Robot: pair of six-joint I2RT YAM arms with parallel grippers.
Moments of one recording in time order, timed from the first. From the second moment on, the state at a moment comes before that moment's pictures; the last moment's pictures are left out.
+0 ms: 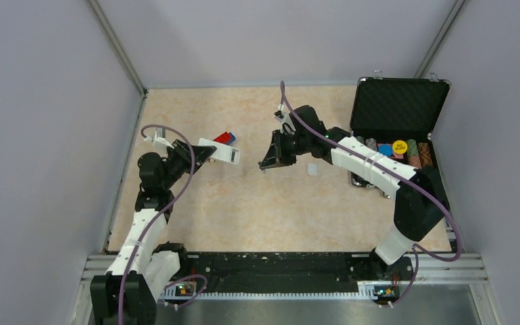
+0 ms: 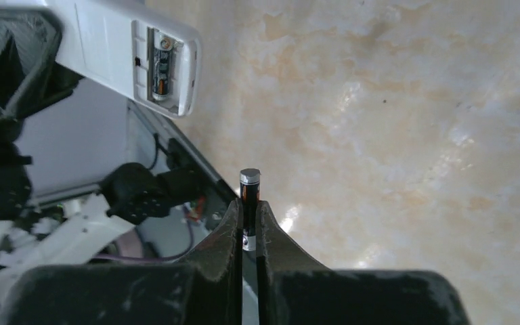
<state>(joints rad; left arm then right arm) 0.04 0.89 0.48 0.28 0.56 -0.98 0.68 1.63 1.31 -0.43 -0.49 0.59</state>
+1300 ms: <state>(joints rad) 0.01 0.99 0.48 0.28 0.67 -1.07 0.73 1.67 1.20 -0.12 -0.57 1.31</state>
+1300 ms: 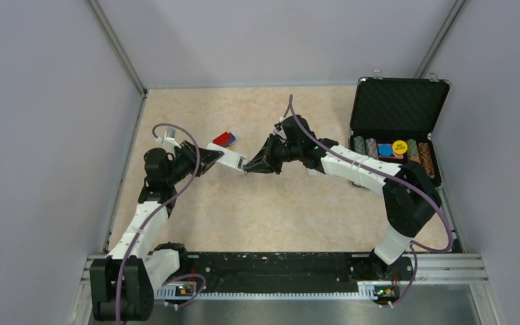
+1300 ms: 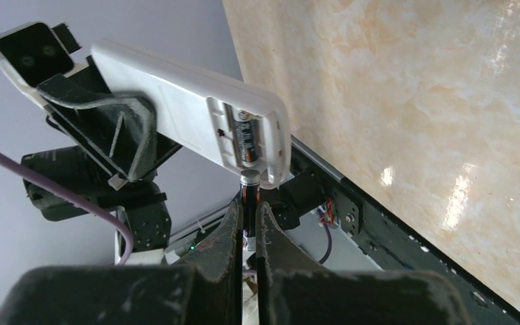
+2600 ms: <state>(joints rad) 0.01 0.98 0.51 0.15 0.67 -1.06 0.75 1.73 1.25 -0.20 -0.47 1.39</state>
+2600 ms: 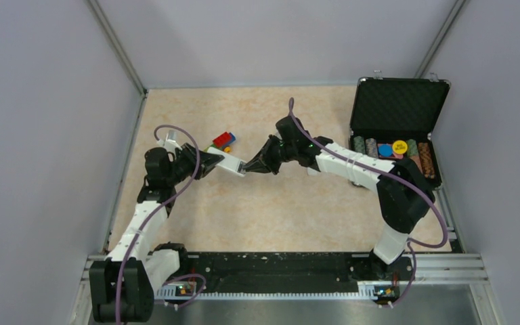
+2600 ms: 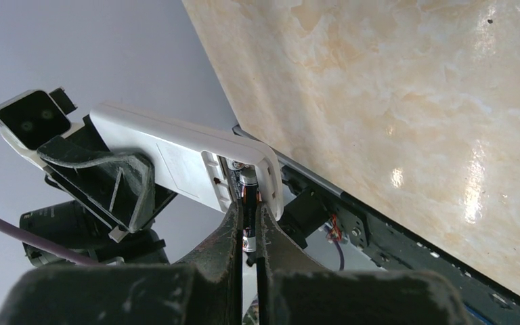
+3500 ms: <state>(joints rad) 0.01 0.98 0.58 -0.02 0.66 -1.05 0.76 1.74 1.28 -0.25 -0.46 1.45</state>
